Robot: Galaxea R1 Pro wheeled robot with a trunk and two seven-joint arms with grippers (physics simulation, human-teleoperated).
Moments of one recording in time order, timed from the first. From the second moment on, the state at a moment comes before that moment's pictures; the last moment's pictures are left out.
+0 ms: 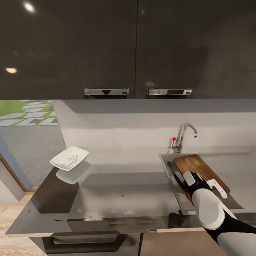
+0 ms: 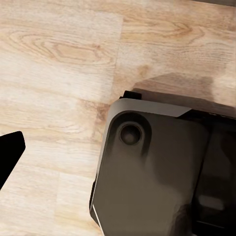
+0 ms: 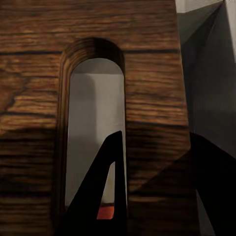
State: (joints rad) left arm -0.22 -0.05 -0.35 0.07 0.52 -0.25 0.14; right arm -0.97 0.01 -0.83 -0.39 -0.04 -0.14 -0.88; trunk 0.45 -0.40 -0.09
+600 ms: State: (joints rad) left arm -0.22 -0.05 -0.35 0.07 0.52 -0.25 0.14; right arm -0.97 0.01 -0.83 -0.37 -0.10 -0.14 -0.88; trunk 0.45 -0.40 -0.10
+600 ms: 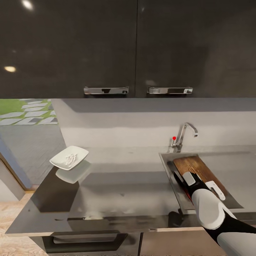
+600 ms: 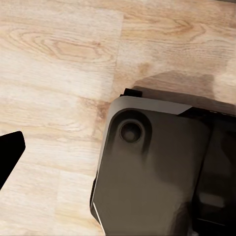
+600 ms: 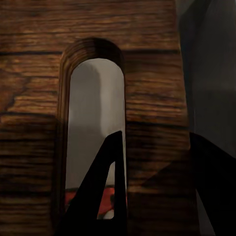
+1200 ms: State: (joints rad) left arm -0.22 -0.05 -0.35 0.07 0.52 -0.25 0.14; right arm -0.97 0.01 -0.83 -0.37 -0.10 -0.13 -0.88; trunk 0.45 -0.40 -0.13
